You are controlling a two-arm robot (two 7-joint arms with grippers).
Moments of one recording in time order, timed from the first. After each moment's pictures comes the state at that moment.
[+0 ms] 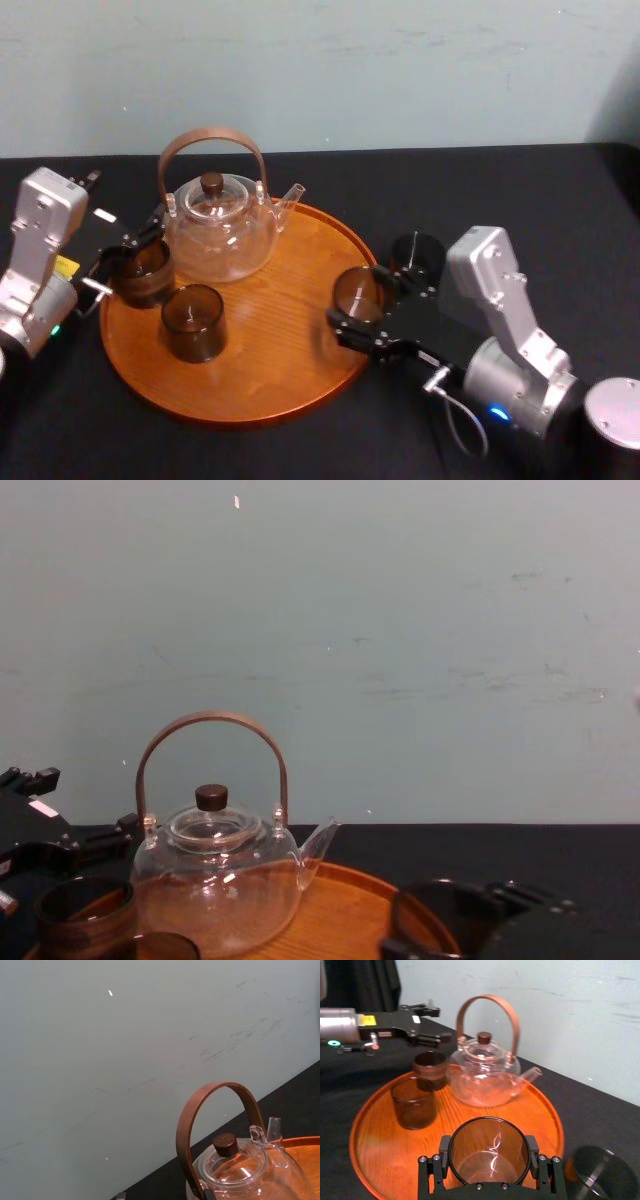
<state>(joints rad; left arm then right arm) -0.20 0.60 0.45 -1.41 -0.25 -0.12 0.03 -0.04 0.38 -0.37 -1.72 0.19 0.12 0.37</state>
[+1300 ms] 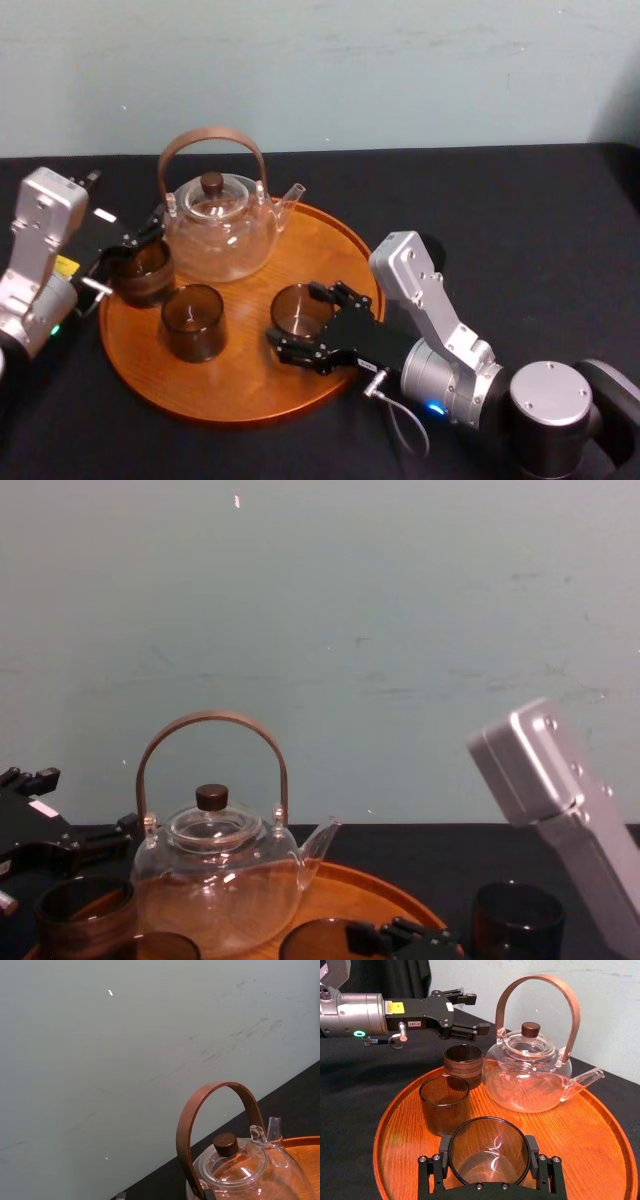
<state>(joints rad) -0.20 0.60 0.45 -1.41 -0.25 -0.12 0.03 0.10 0.31 -0.51 -1.55 0.19 0.13 0.41</state>
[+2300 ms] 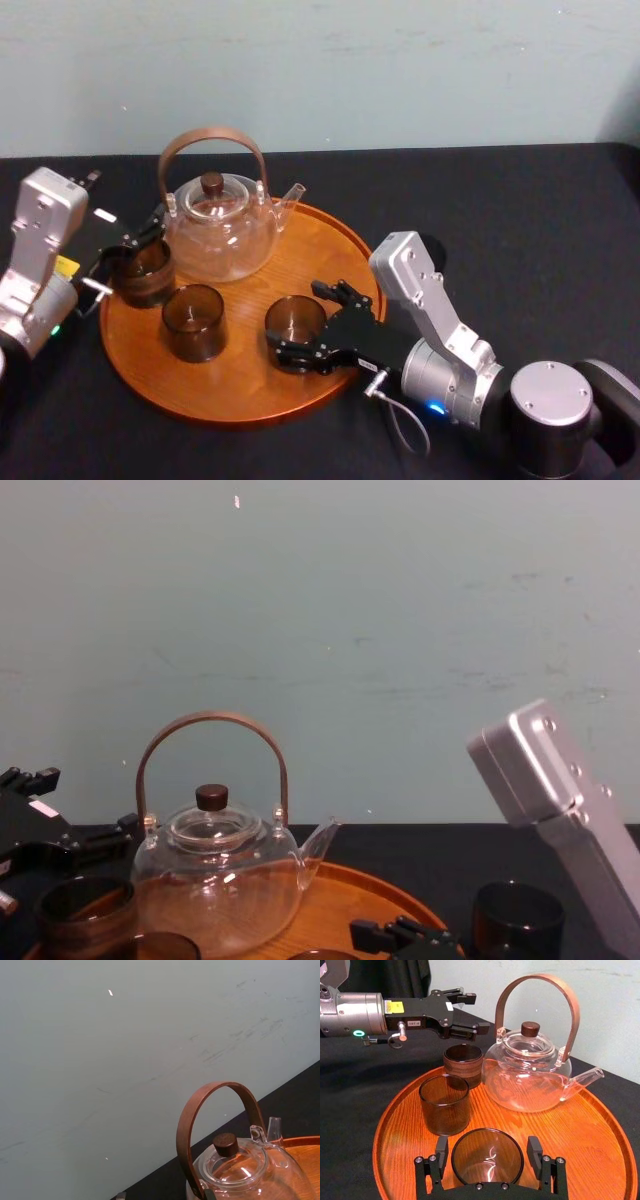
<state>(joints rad) -0.20 0.60 0.45 -1.41 -0.25 -0.12 0.03 0.11 0.31 -0.51 -1.55 0.19 0.13 0.41</state>
